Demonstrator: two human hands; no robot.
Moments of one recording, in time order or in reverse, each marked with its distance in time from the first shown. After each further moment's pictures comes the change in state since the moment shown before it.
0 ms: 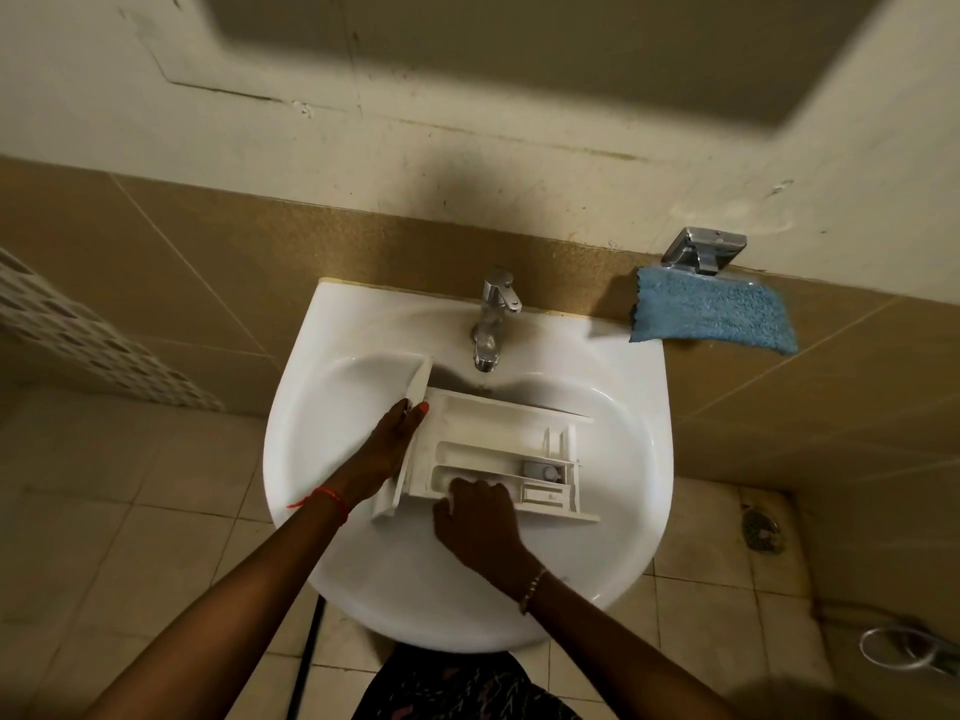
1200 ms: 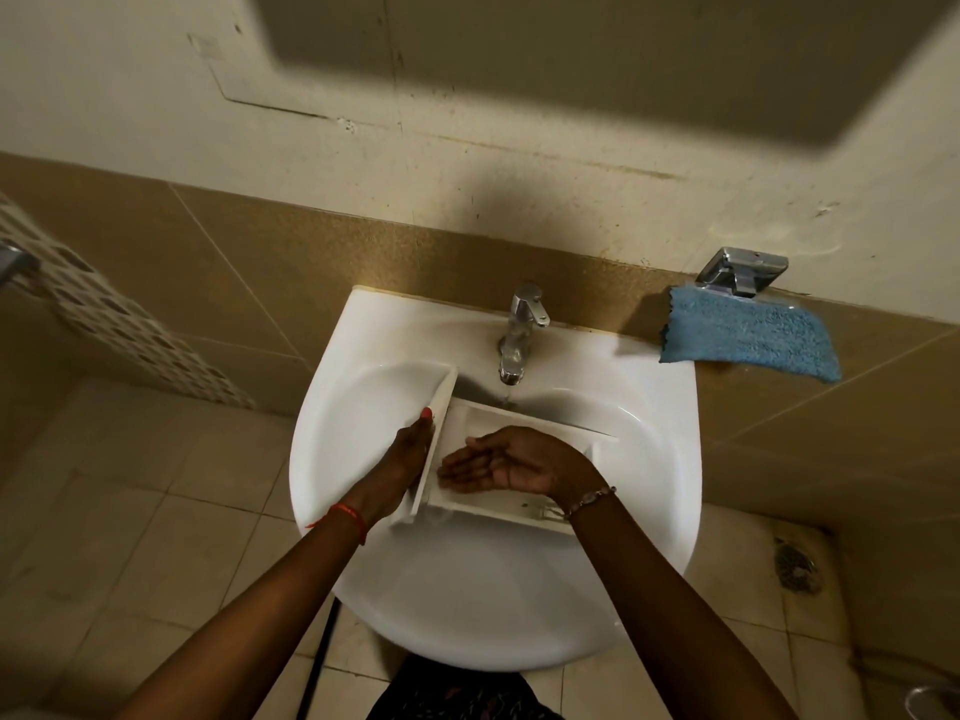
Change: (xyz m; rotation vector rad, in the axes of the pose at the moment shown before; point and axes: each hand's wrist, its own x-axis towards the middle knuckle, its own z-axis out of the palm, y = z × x) left_hand -0.022 0.019 0.014 0.006 0.161 -0.167; right_hand 0.083 0.031 -0.057 1.465 -0.878 0.451
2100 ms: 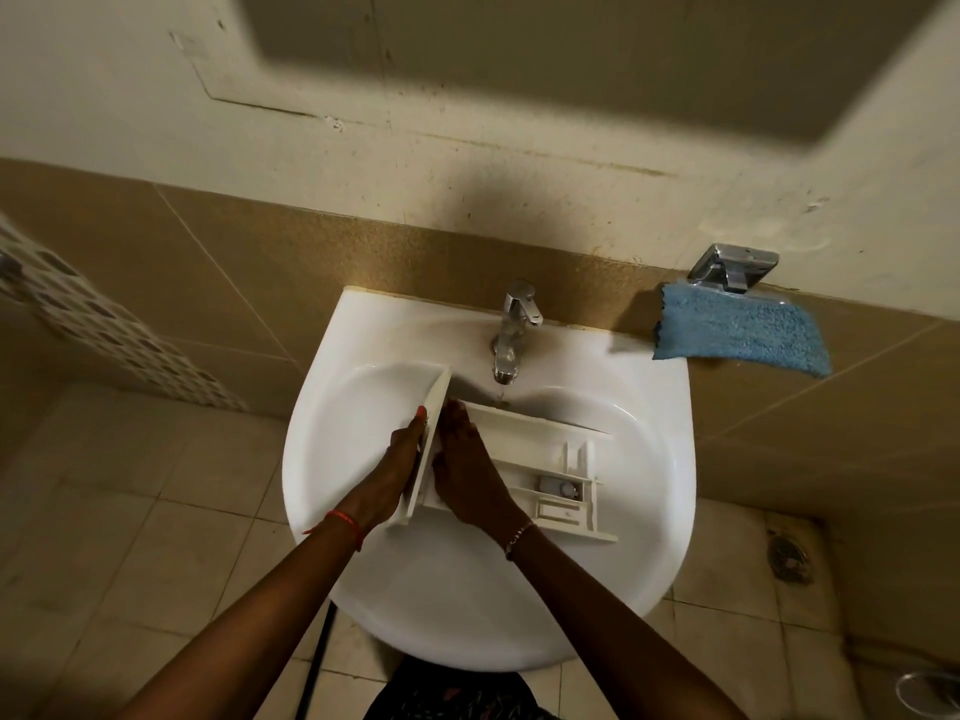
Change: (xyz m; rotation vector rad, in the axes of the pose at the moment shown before) left_hand 0.022 -0.014 0.003 -0.081 0.093 -0.062; right_hand 0.053 0.059 0.018 -1.391 0.663 -0.807
